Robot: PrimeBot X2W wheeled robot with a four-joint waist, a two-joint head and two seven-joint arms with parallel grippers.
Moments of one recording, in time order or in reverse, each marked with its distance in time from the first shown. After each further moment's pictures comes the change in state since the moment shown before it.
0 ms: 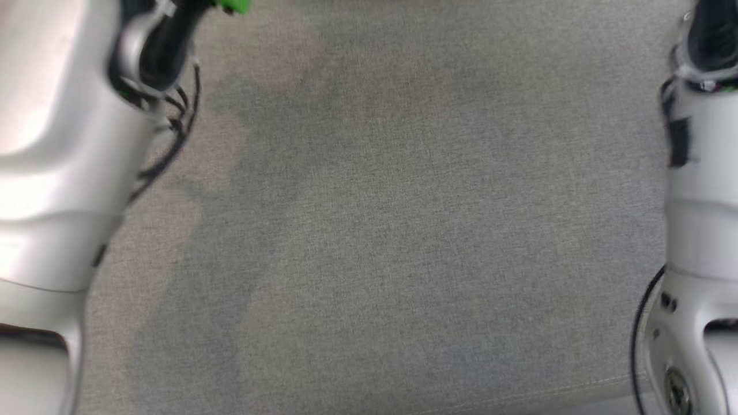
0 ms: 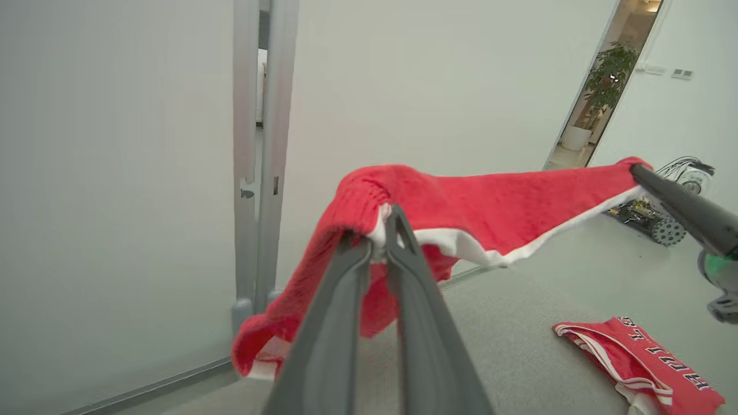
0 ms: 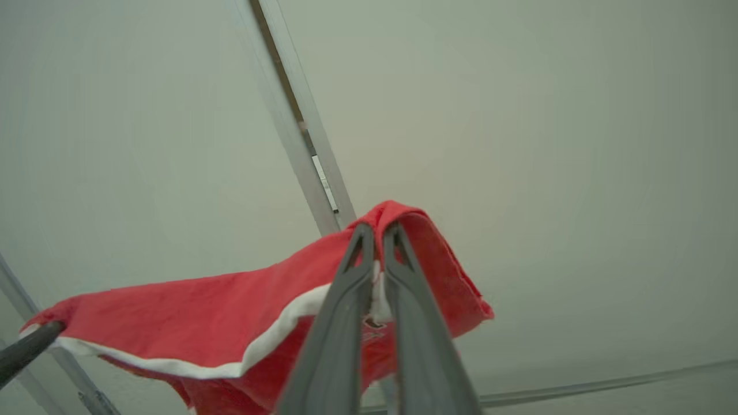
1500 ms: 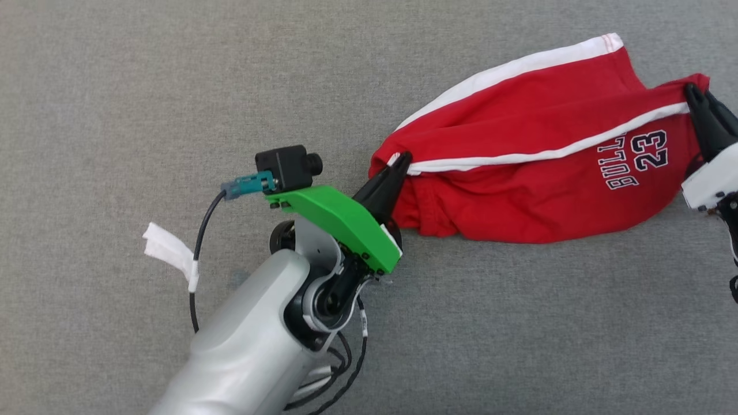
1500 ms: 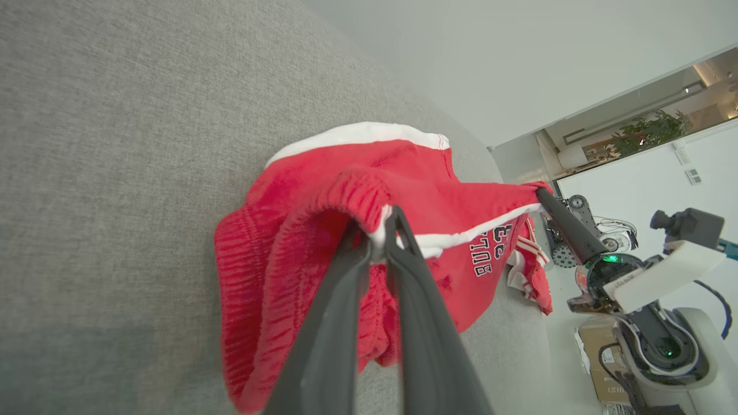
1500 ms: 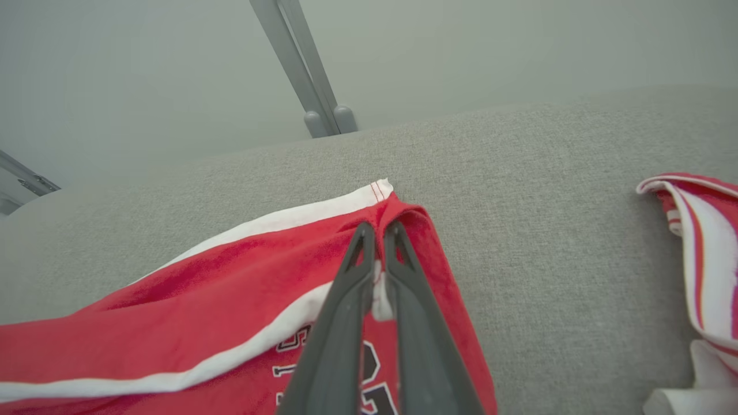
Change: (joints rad) left arm 0.640 -0.200 -0.117 -0.179 -0.318 0.220 0.009; right arm 0.595 -0.310 -0.001 -0.049 0.162 0.001 0.158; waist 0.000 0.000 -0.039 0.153
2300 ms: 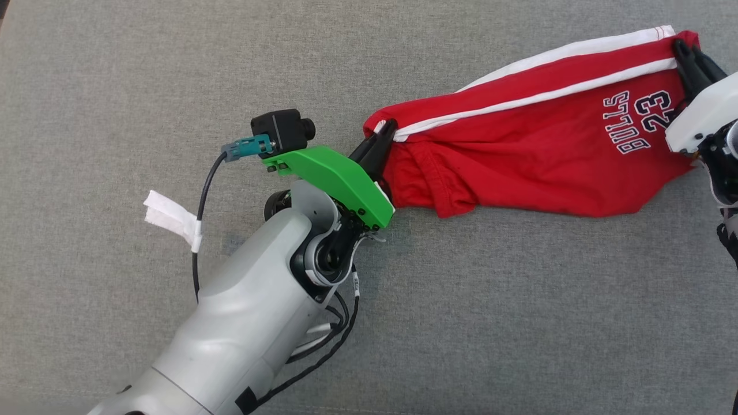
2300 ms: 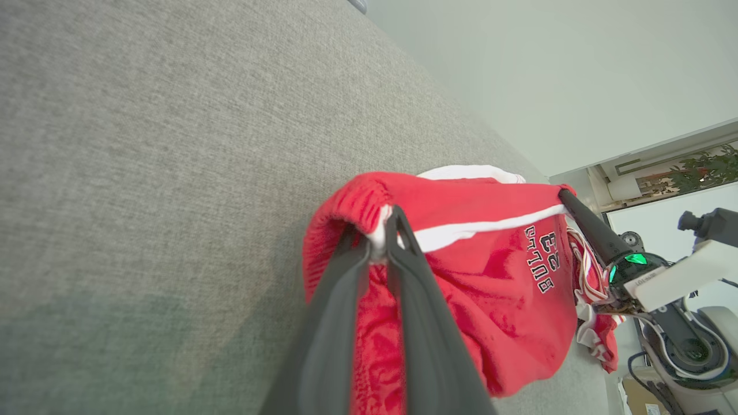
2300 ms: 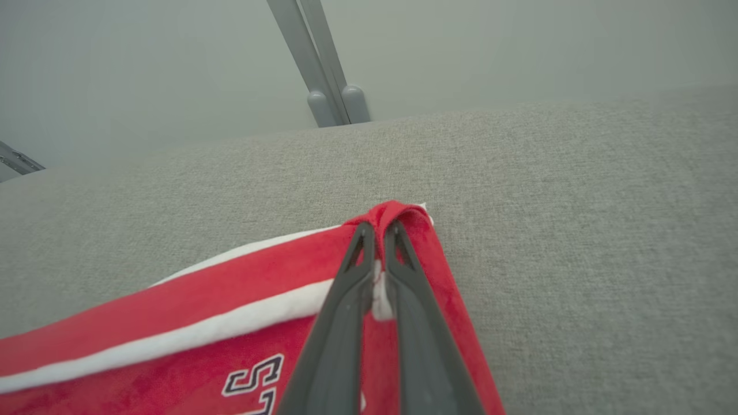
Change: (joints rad) left arm -0.200 -0.060 -0.065 0.332 -0.113 -0.078 -0.088; right arm -0.321 -0.042 0.194 0.438 0.001 0.000 -0.143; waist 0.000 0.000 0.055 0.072
